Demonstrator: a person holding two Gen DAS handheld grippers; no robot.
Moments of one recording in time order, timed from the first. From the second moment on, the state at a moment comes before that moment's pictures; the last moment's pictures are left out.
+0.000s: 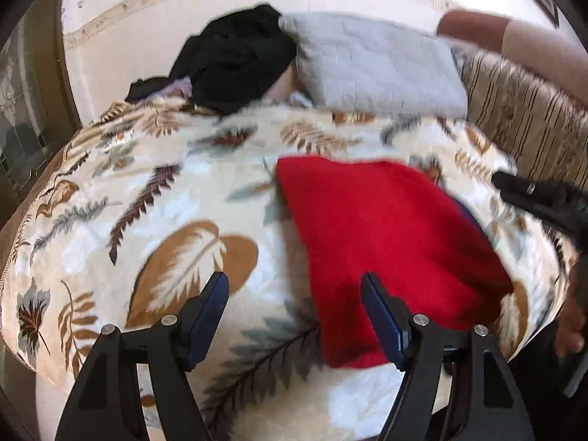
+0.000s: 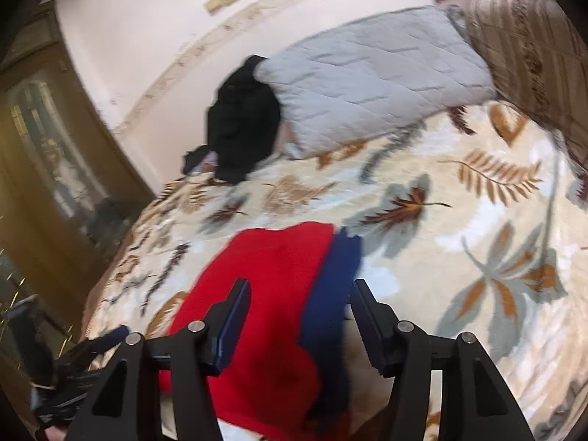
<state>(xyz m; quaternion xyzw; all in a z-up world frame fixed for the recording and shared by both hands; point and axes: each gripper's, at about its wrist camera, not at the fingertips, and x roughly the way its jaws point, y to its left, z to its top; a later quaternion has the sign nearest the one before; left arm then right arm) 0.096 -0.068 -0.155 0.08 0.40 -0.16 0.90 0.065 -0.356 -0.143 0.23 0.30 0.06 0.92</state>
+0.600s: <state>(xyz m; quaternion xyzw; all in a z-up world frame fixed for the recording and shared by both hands) 0.062 -0.068 -0.098 0.10 0.32 -0.11 0.93 0.047 -0.345 -0.136 0.24 0.36 0.06 0.90</state>
